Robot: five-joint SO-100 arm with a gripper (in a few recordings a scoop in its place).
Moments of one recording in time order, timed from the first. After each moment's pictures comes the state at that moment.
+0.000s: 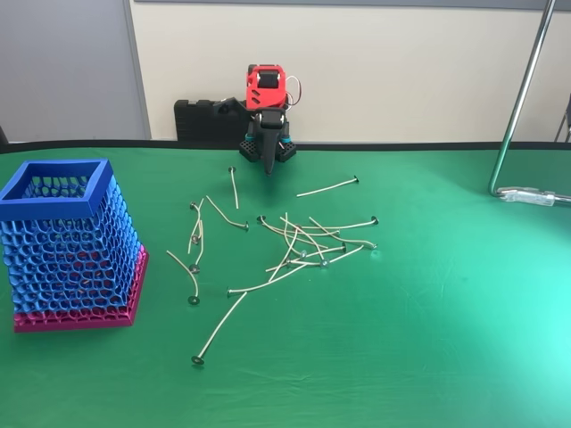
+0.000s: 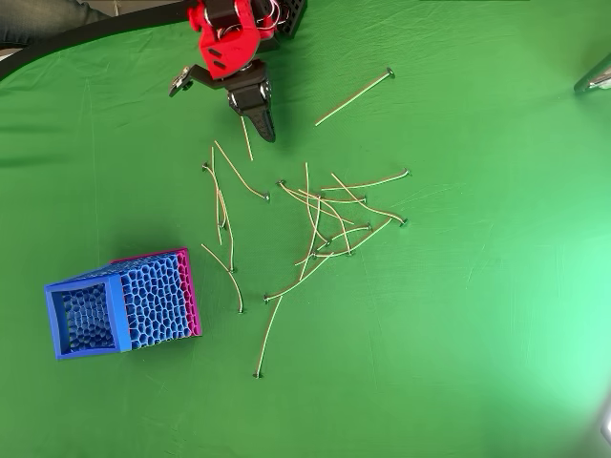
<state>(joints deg) -2.9 180.3 167.9 53.3 -3.8</state>
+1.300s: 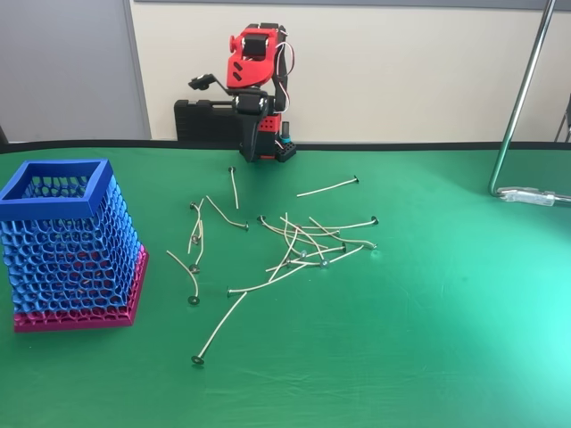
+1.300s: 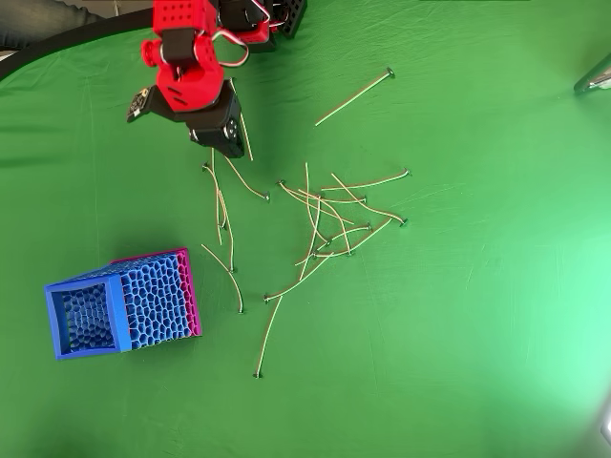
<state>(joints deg) 8.1 124.3 120.1 65.7 -0.8</state>
